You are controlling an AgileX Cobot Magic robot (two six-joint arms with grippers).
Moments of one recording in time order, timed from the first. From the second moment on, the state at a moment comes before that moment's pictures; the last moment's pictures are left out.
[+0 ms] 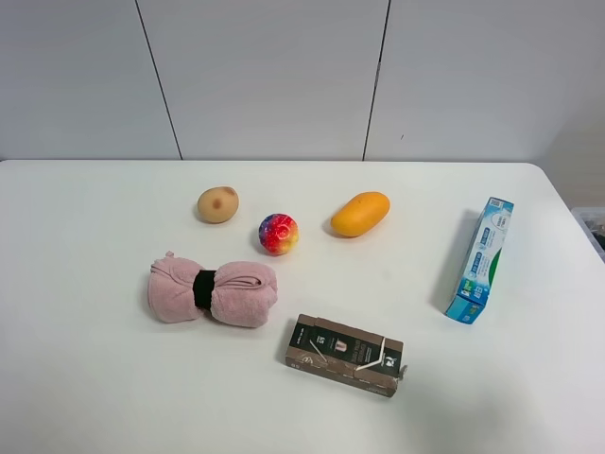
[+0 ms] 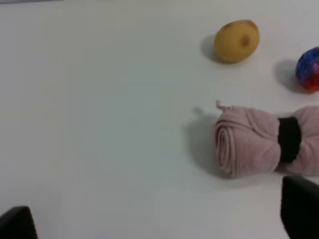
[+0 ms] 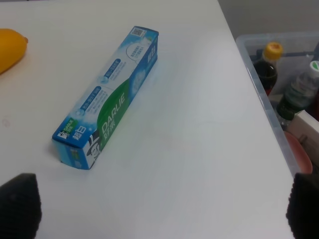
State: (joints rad) left arm 0.04 0.47 -0.74 -0.06 0.96 0.03; right arm -0.07 0.00 -0.51 -0.07 1.07 0.00
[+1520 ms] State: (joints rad) left arm -0.56 1.82 -1.33 -0.10 0.56 0.24; right arm -0.07 0.00 -0.51 -0.07 1.07 0.00
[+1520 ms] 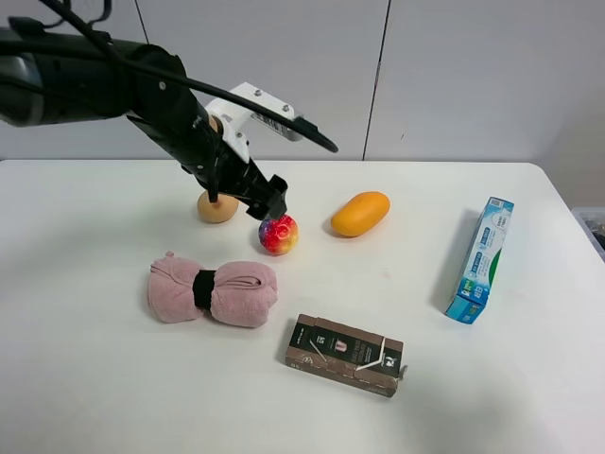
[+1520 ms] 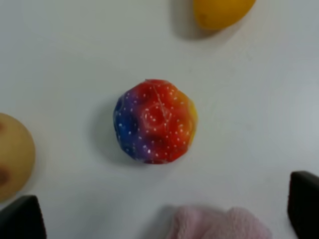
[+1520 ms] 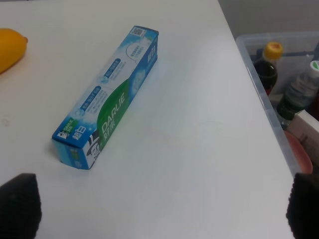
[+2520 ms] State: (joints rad) left arm -0.62 2.09 -1.33 -0.08 0.25 0.26; right arm -0.07 0.00 -0.51 -0.07 1.07 0.00
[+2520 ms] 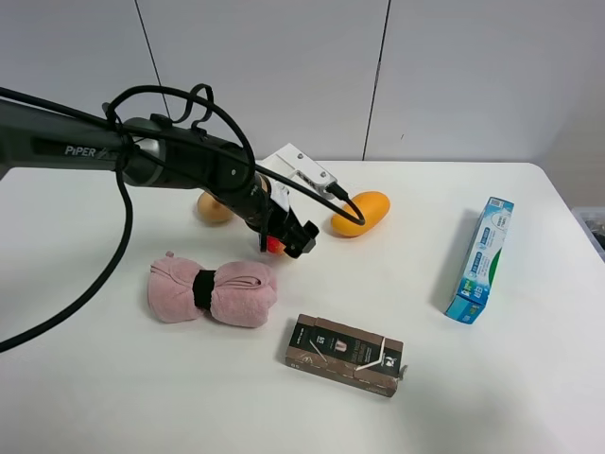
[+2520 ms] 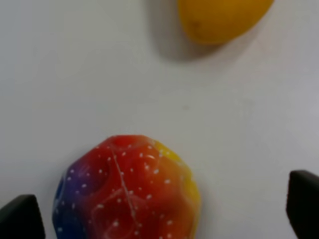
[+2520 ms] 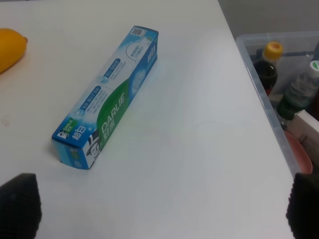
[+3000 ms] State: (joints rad) left arm -0.59 2.16 -1.33 -0.05 0.20 0.29; right arm -0.07 0.00 -0.51 -0.07 1.07 0.00
